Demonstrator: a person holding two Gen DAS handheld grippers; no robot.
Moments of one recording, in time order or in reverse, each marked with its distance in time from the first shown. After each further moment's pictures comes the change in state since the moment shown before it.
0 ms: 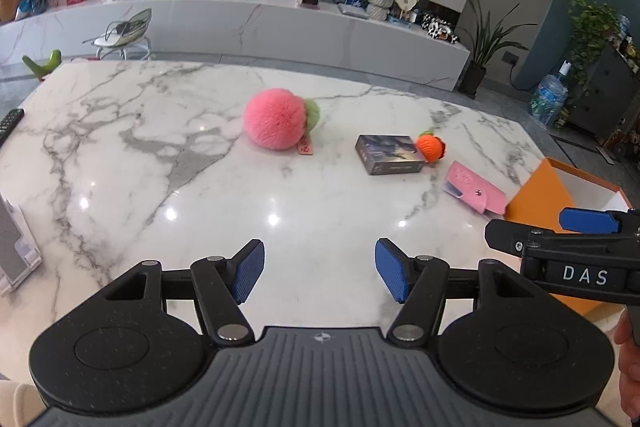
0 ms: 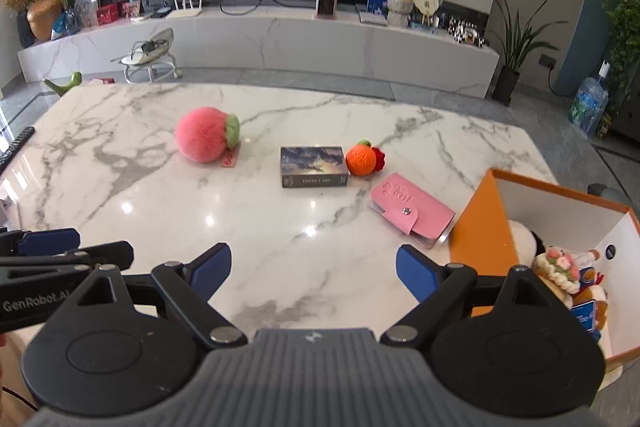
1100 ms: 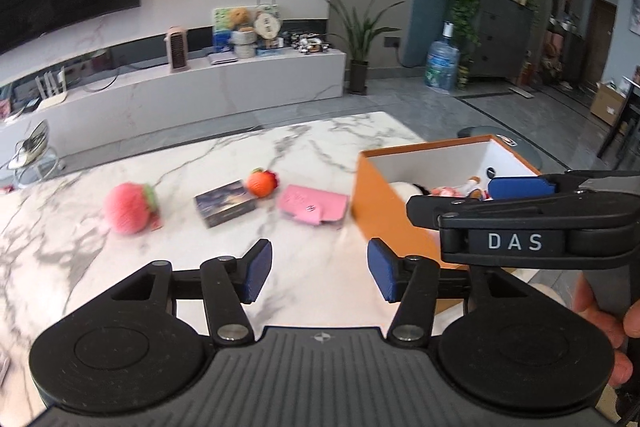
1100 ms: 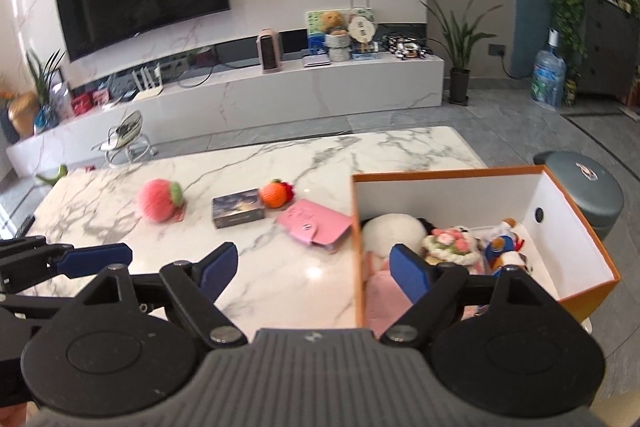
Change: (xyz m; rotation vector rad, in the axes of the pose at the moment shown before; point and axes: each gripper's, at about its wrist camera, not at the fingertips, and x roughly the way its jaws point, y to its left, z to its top) left arm -0.060 -0.164 -0.012 0.343 -0.104 -0.166; right arm -0.103 -0.118 -0.034 0.194 -0.159 0.002
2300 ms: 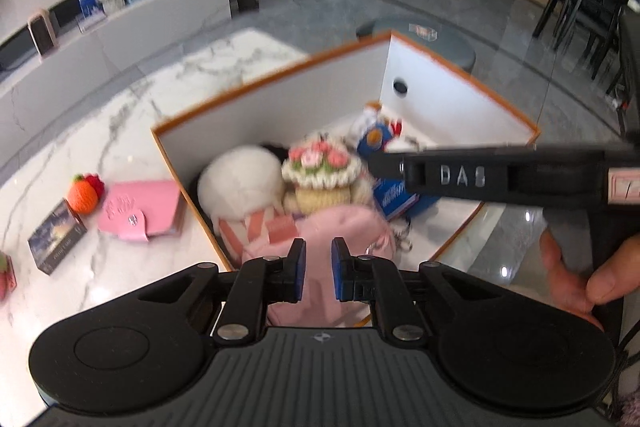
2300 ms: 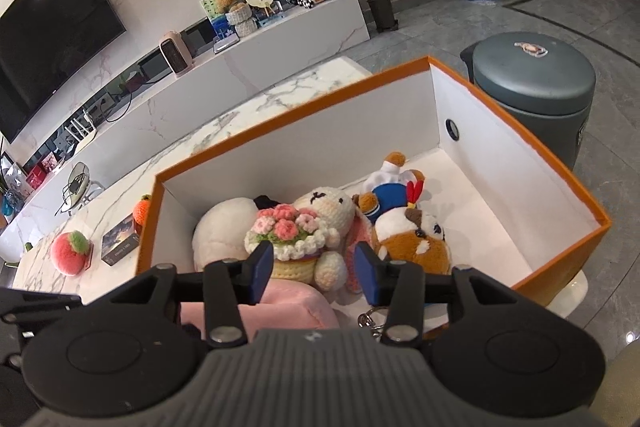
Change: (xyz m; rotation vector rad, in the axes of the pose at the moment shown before) left arm 0.140 -0.141 0.026 0.268 0.243 -0.199; right arm 0.085 -0.197 -0.026 0.374 0.084 -0.033
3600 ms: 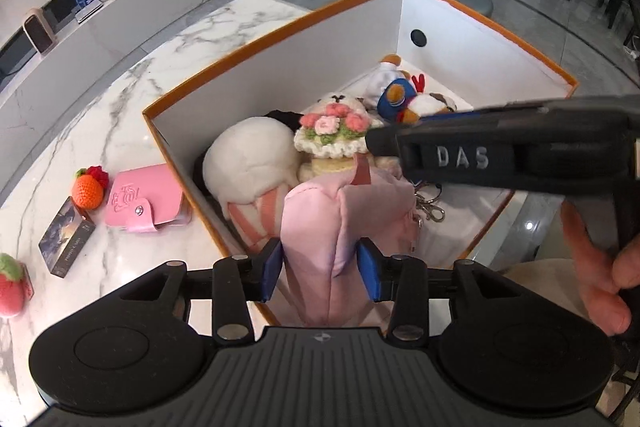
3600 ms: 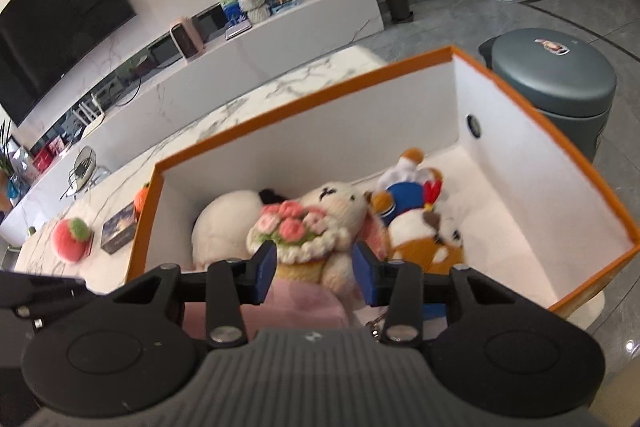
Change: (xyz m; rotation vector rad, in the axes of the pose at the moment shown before) left arm 0.033 0.001 0.003 0.073 0.168 0.050; right arm 0.031 0.005 -0.001 -0.030 0.059 0.034
